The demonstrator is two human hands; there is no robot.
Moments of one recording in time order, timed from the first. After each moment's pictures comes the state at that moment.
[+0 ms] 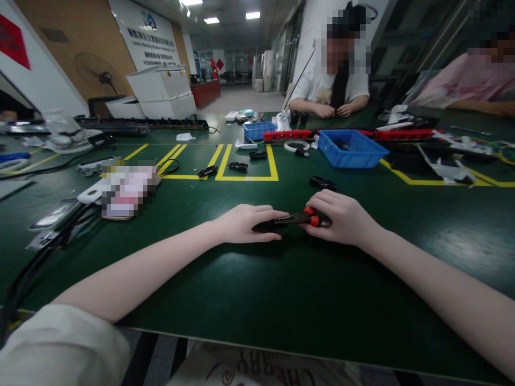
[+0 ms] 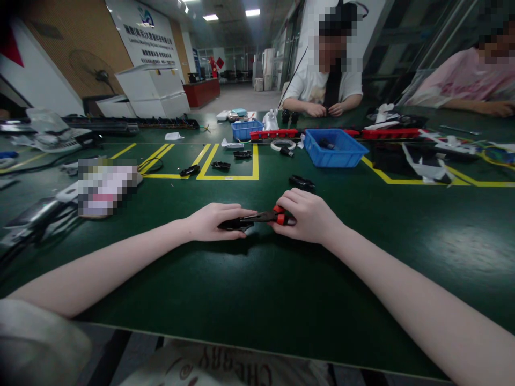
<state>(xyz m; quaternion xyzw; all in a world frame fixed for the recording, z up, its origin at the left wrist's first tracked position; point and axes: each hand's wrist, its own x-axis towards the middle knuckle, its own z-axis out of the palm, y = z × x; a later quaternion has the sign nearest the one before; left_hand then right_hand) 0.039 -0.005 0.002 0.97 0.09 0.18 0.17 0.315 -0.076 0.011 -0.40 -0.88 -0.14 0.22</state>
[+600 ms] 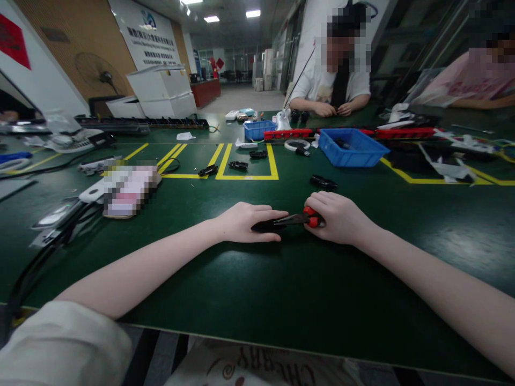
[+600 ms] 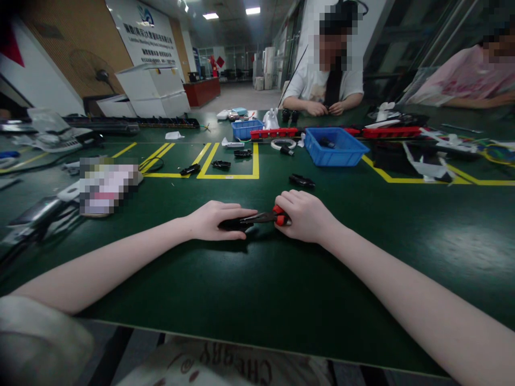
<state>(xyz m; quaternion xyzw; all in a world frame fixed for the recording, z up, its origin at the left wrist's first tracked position) 0.039 -0.005 -0.001 0.97 0.11 0.17 0.13 0.312 -0.073 0.004 -0.43 -0.87 -0.16 0.16</state>
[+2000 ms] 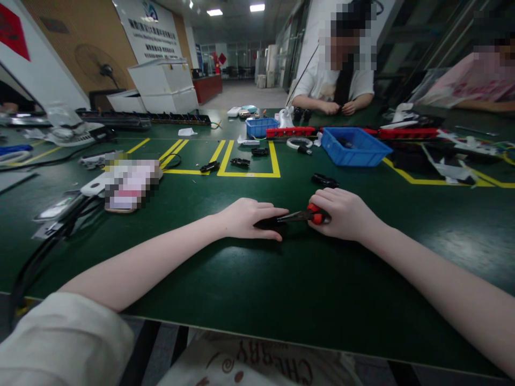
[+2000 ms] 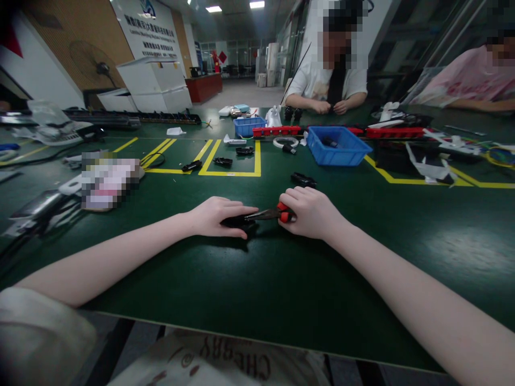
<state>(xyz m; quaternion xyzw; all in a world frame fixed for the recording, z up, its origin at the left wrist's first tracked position) 0.040 -0.001 -0.002 0.98 0.09 0.17 0.06 0.317 -0.072 0.007 -0.43 -0.87 -0.19 0.15</state>
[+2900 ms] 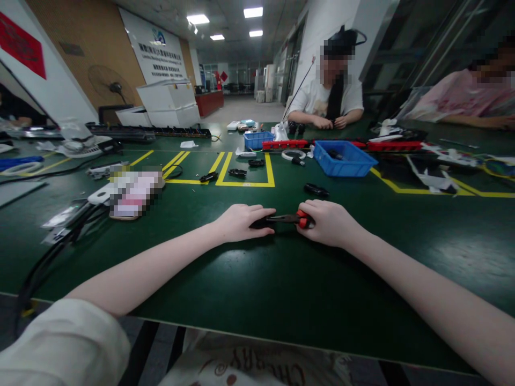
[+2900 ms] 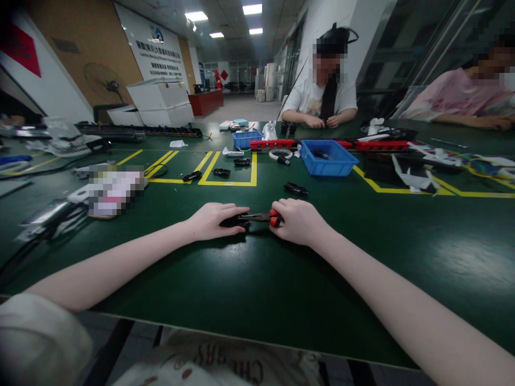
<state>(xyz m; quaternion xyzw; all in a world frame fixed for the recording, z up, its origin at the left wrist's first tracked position) 0.044 -0.009 -0.003 0.96 0.21 0.17 0.04 0.305 -0.080 0.015 -0.54 -0.83 -0.09 0.10</state>
